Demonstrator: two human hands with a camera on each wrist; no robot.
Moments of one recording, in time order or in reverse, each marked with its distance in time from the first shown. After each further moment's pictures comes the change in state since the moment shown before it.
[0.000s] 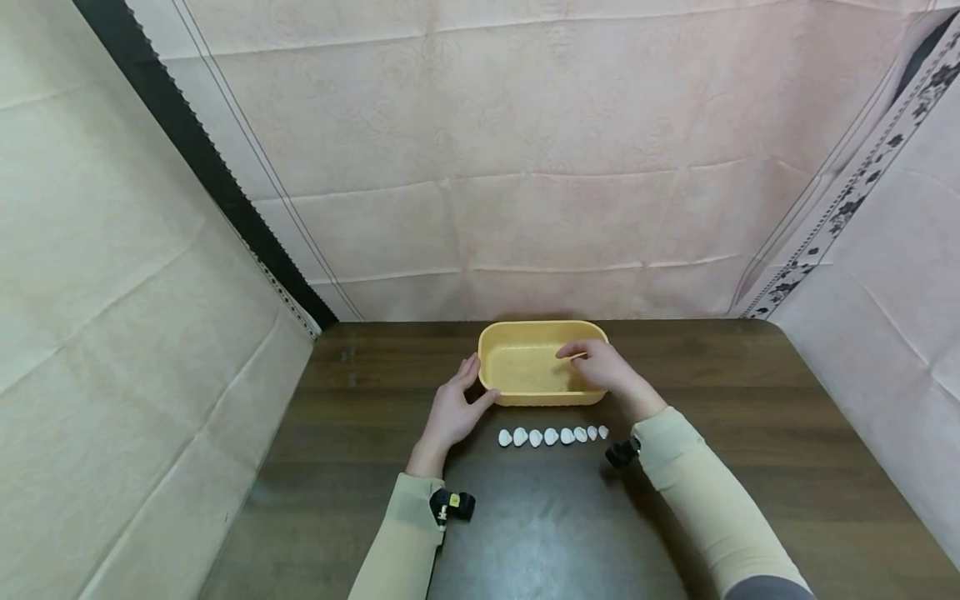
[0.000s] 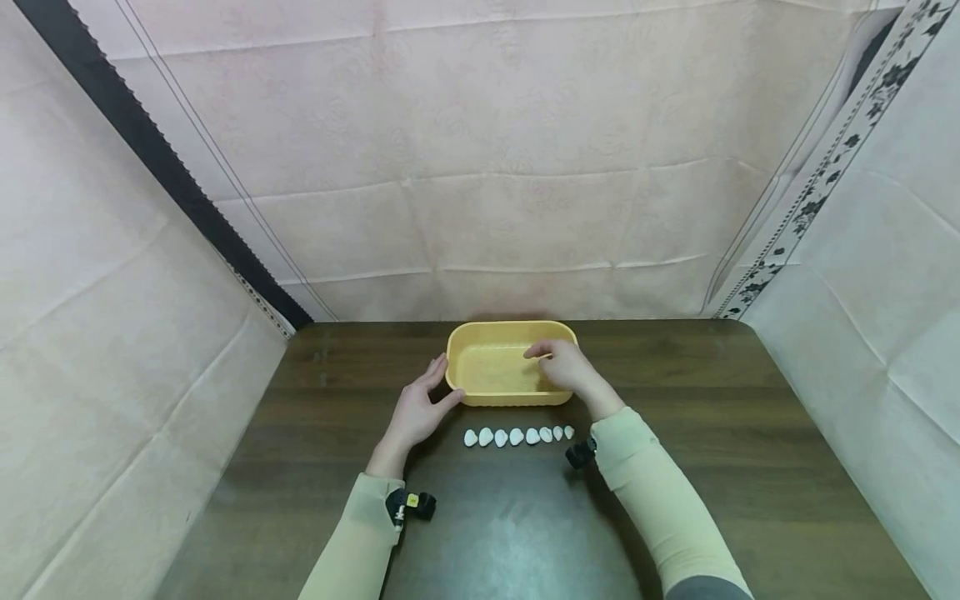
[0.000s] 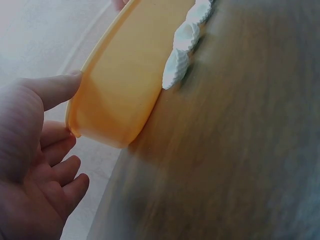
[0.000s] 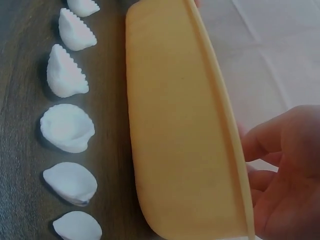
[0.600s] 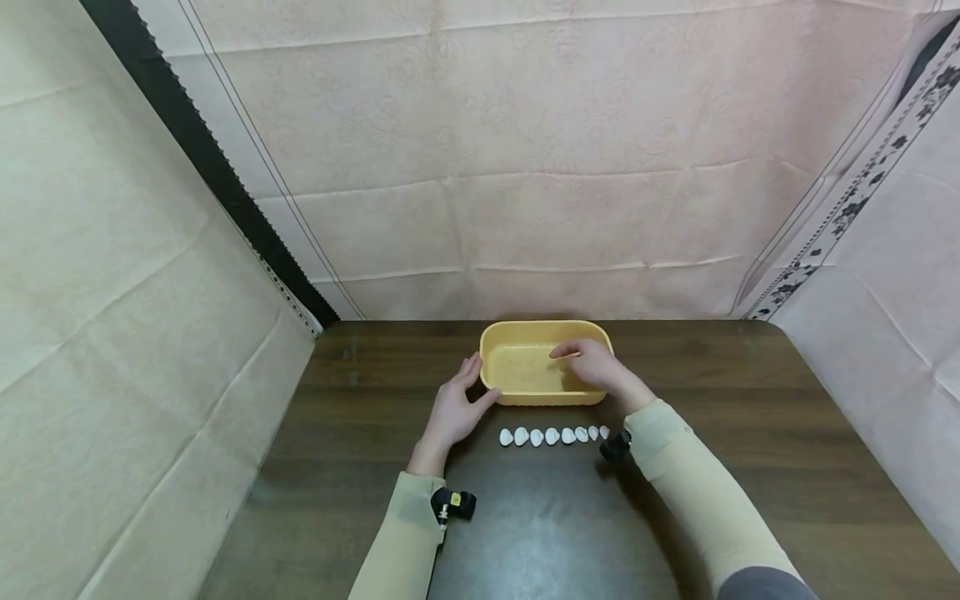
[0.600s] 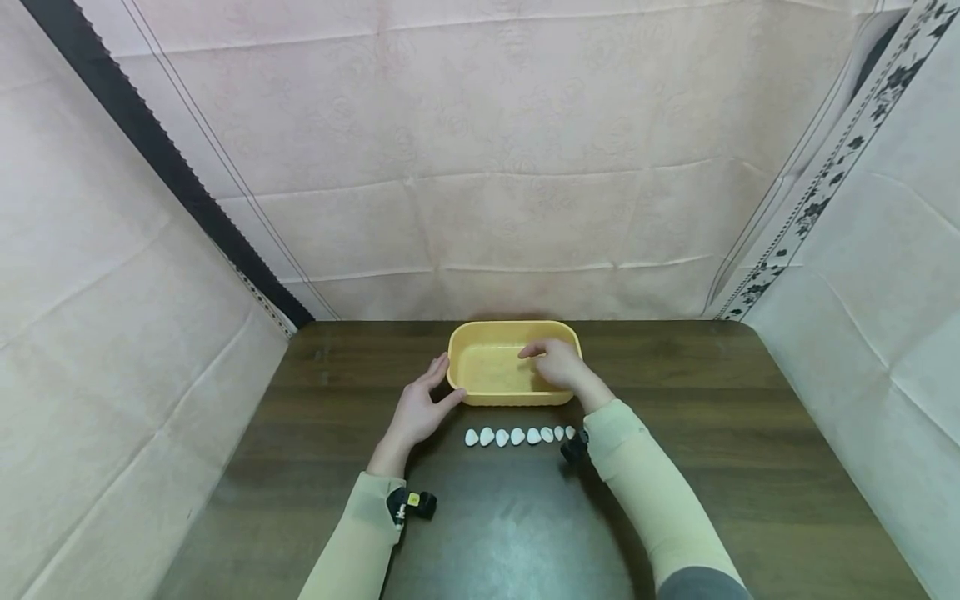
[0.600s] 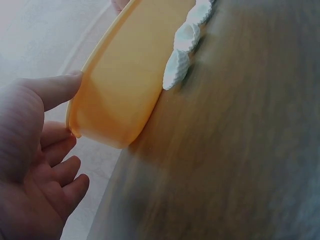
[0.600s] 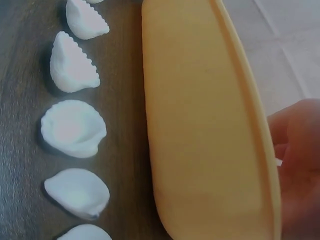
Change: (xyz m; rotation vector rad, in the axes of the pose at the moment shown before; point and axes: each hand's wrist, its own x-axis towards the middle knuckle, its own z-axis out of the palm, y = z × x) left_hand -0.001 0.003 -0.001 0.002 -0.008 -0.034; right_hand 0.012 -0.004 0.011 0.030 -0.026 0.007
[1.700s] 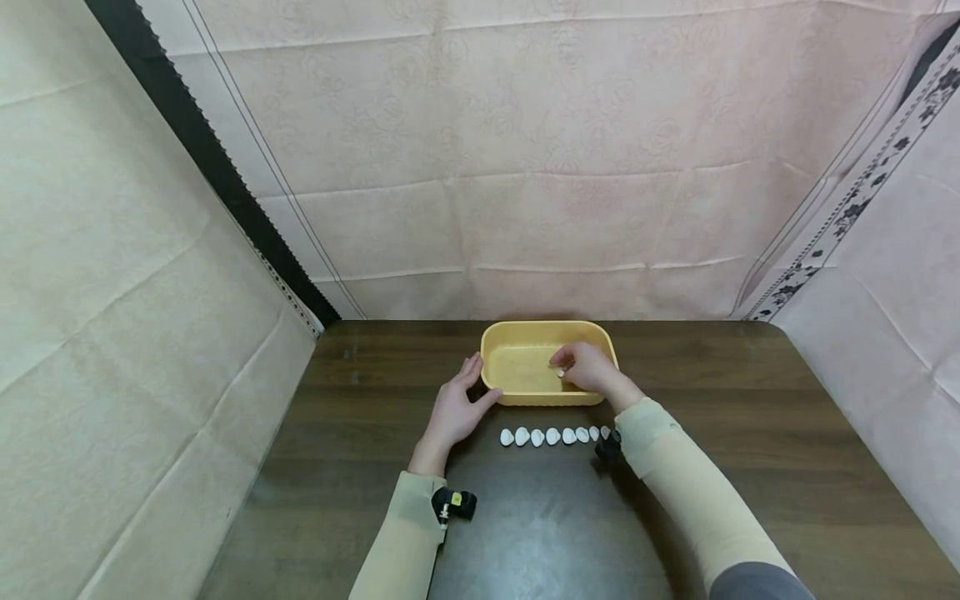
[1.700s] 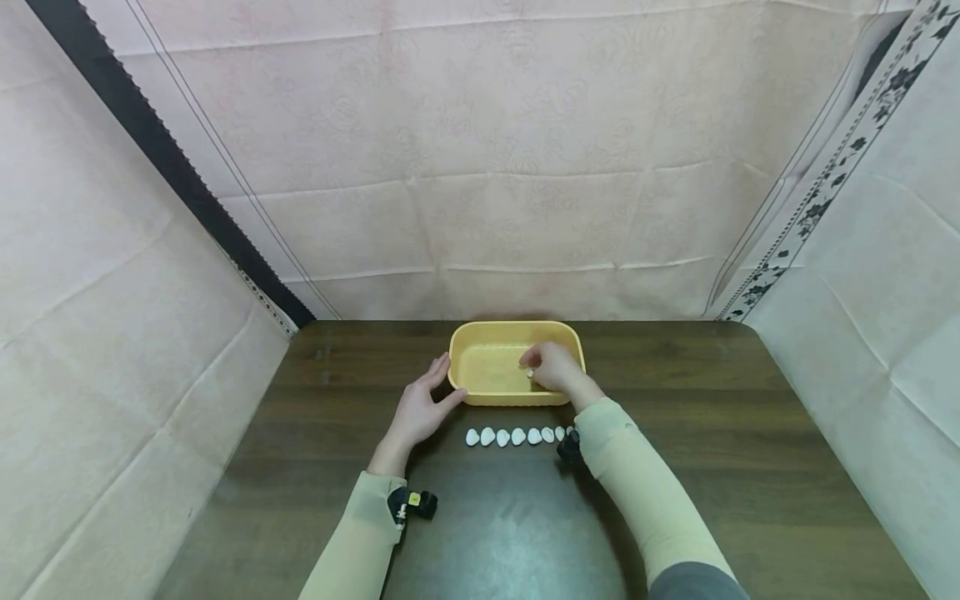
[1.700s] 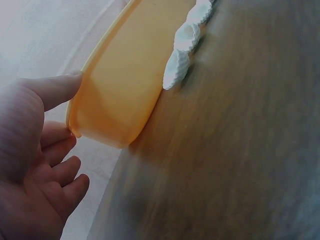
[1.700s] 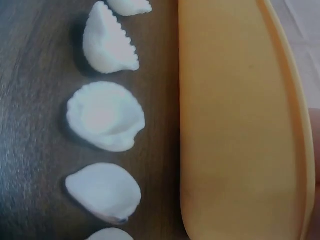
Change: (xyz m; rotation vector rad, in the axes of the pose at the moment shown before) left_hand 0.001 -0.003 0.002 0.005 0.006 0.003; right_hand 0.010 0.008 0.010 -0.158 -0.030 0.020
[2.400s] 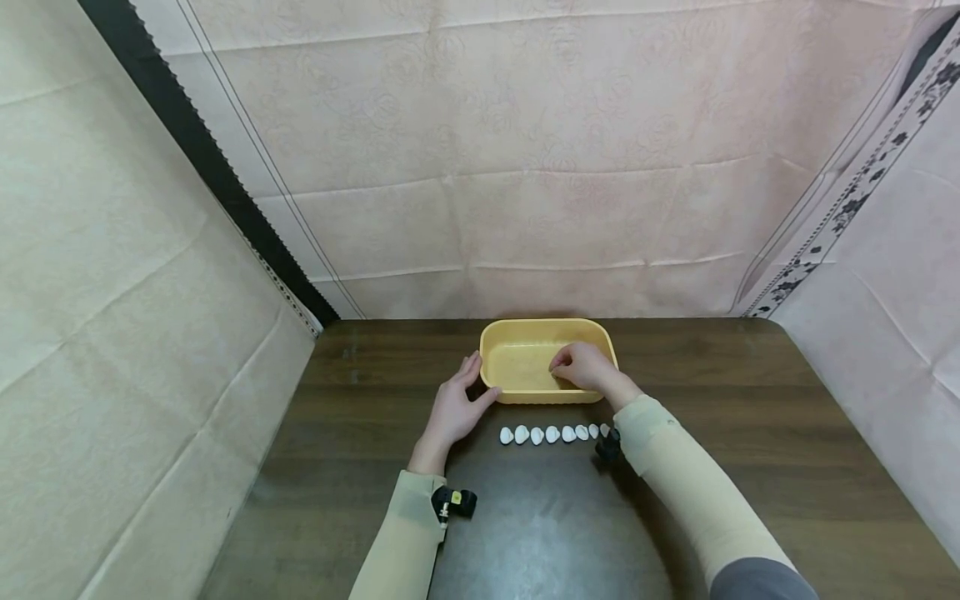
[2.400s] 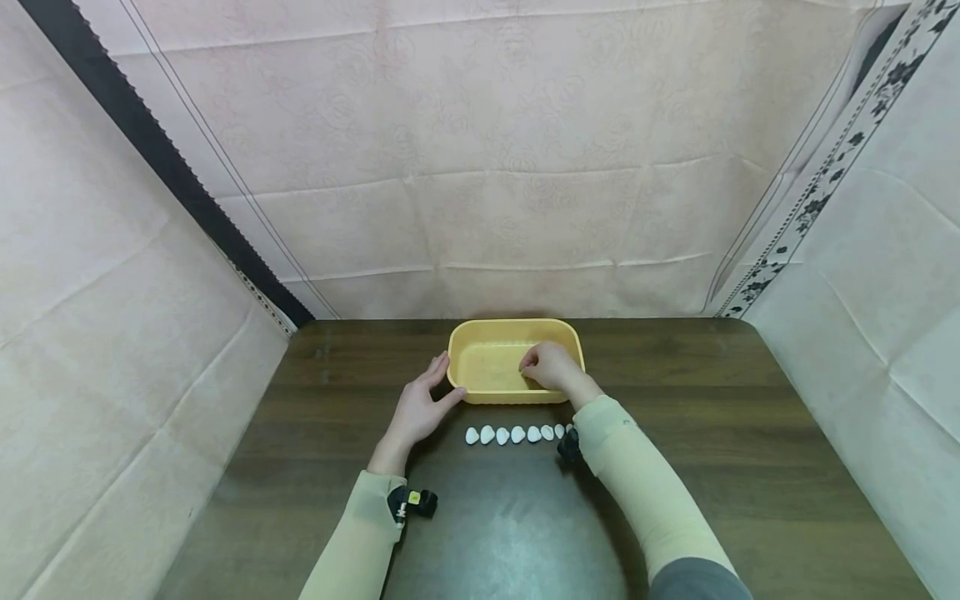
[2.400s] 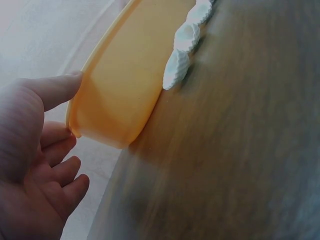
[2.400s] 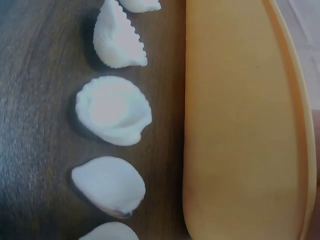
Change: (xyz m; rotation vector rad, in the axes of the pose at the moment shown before) left_hand -0.001 0.001 0.000 0.006 -0.002 -0.013; right_hand -0.003 -0.004 0.001 -0.062 -0.018 0.004
